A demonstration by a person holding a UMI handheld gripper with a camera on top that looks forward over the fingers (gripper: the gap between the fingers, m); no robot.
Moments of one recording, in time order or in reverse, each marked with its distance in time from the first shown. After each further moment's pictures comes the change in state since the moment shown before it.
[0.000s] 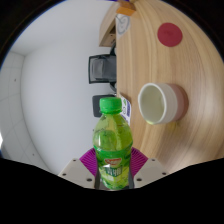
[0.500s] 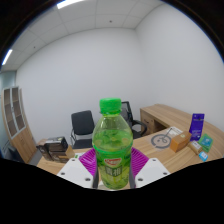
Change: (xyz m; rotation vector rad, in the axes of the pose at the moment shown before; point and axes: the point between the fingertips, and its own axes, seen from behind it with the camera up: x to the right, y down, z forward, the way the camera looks) arm -0.100 -0.167 -0.084 0.361 0.257 -1.373
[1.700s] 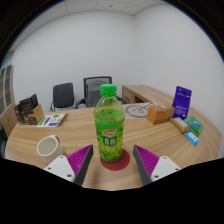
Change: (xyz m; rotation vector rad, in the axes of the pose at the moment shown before) arm 0.143 0.167 0.006 -0.192 0.167 -0.107
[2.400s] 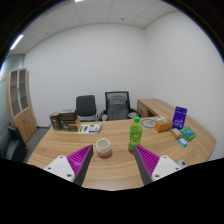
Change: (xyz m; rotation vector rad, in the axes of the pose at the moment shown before) arm -0.094 -0.055 -0.253 0.086 -0.148 -0.028
